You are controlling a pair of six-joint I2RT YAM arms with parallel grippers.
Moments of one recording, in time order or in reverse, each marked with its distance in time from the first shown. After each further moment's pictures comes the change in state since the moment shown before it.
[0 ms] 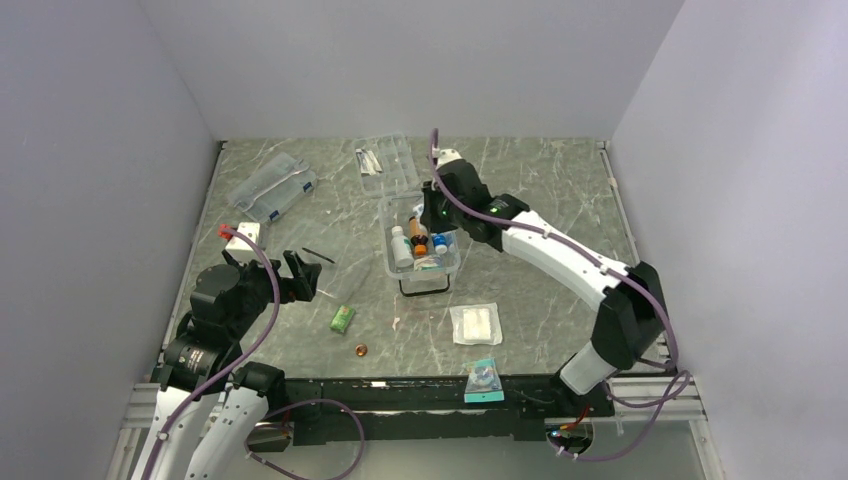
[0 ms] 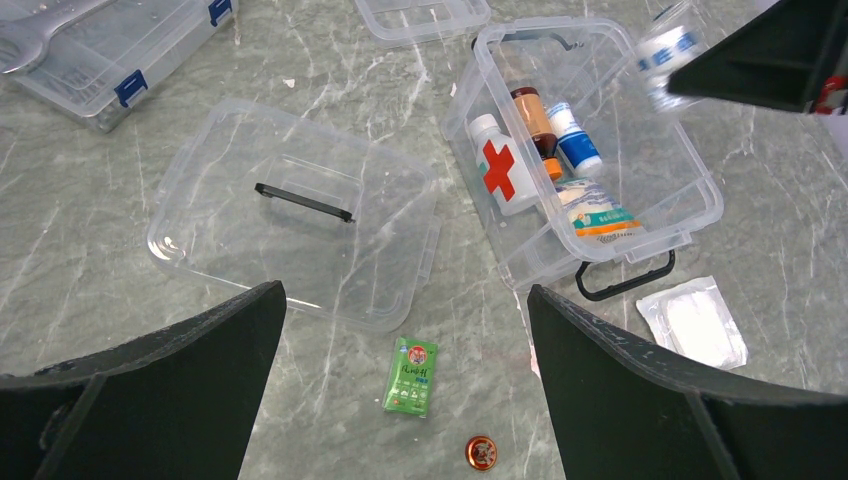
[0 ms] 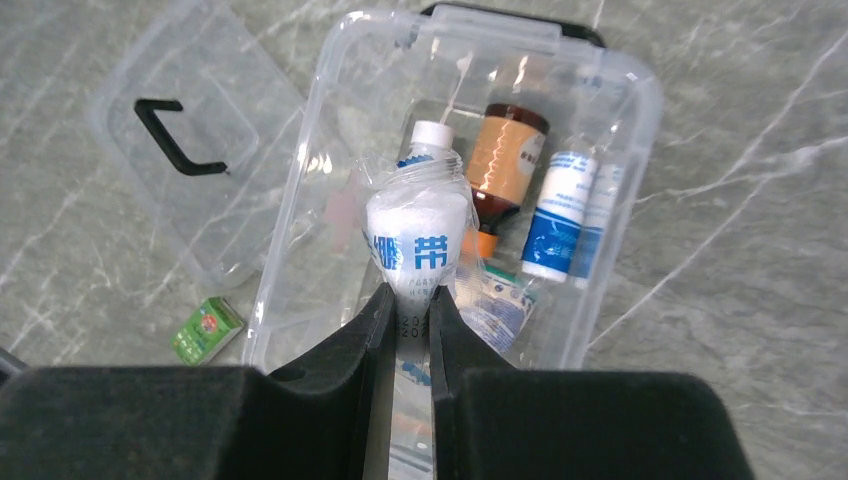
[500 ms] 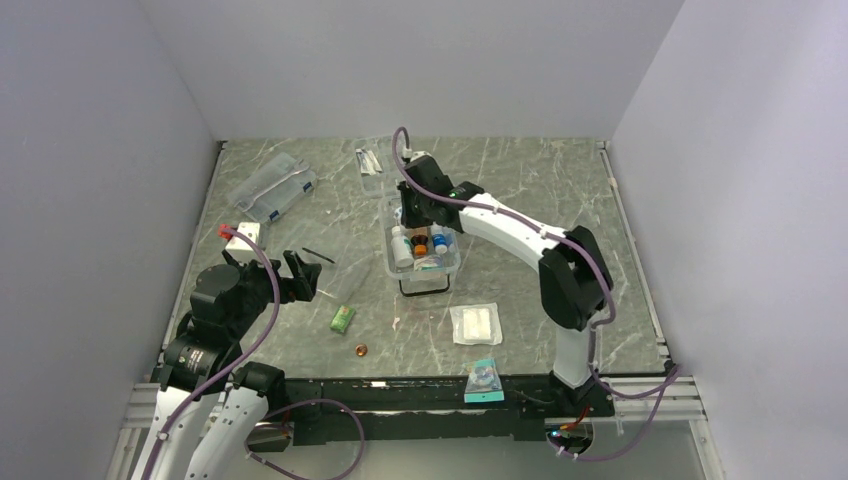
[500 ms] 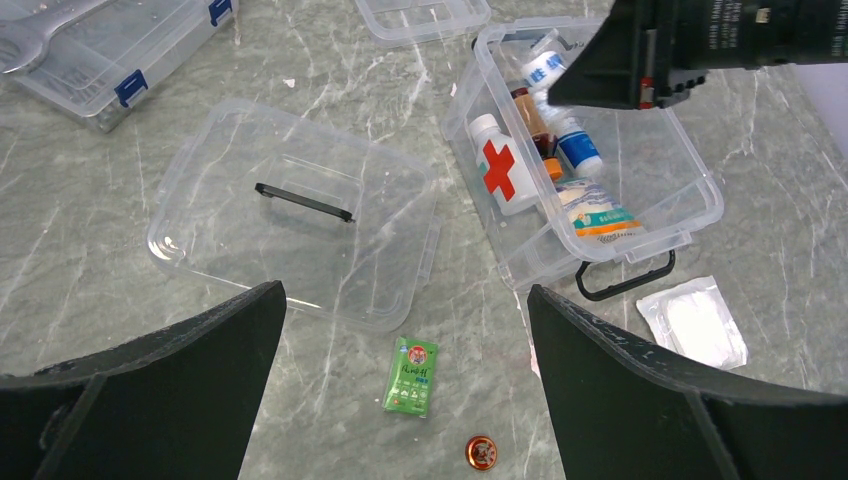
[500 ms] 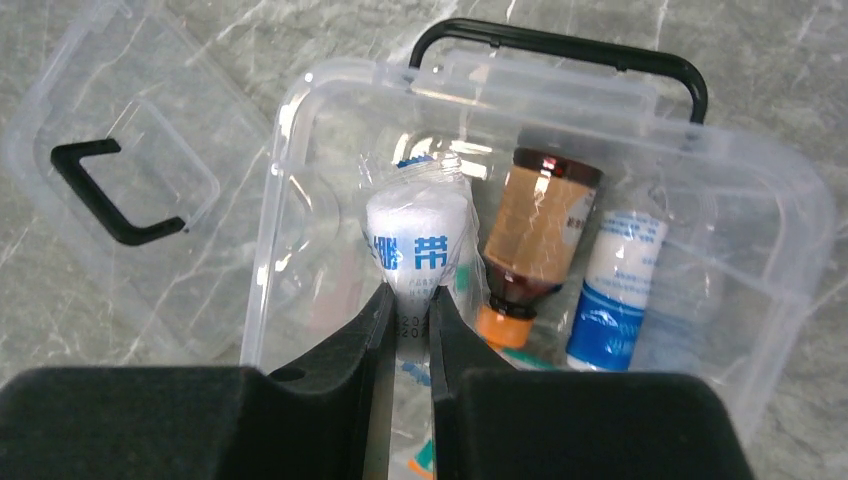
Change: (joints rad) left arm 0.000 0.000 0.000 0.000 0.000 0.000; right arm 0.020 0.336 0.202 -0.010 -0.012 0.056
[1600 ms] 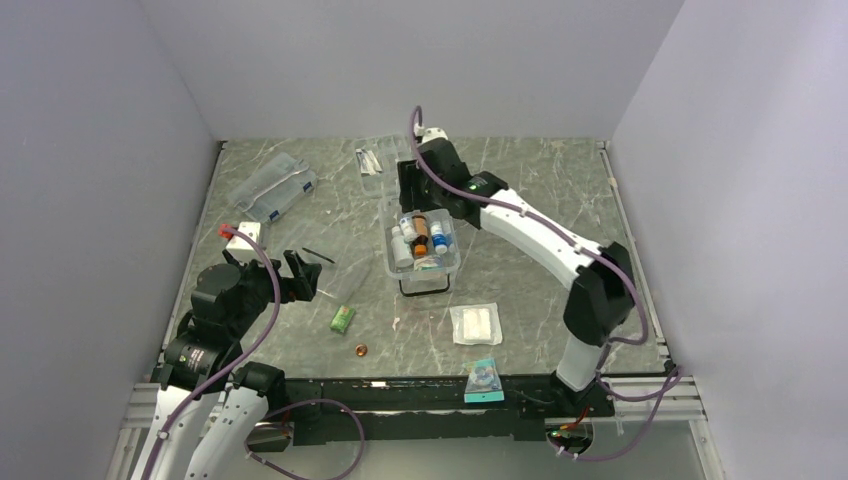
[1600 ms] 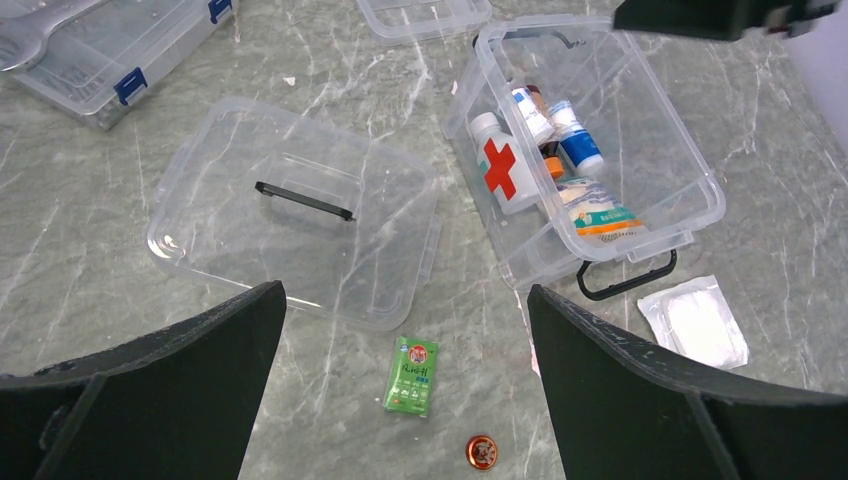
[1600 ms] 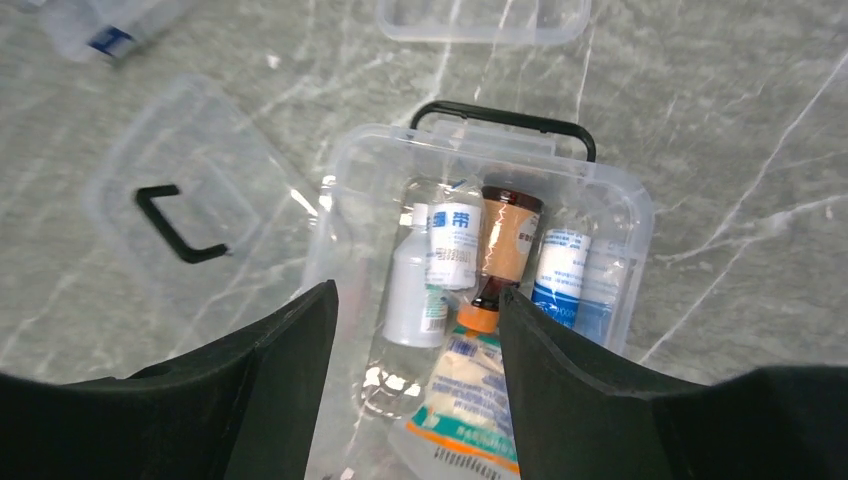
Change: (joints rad) left arm 0.000 0.005 0.000 0.000 0.000 0.000; right arm 0.000 -0.076 0.071 -0.059 0.090 -0.035
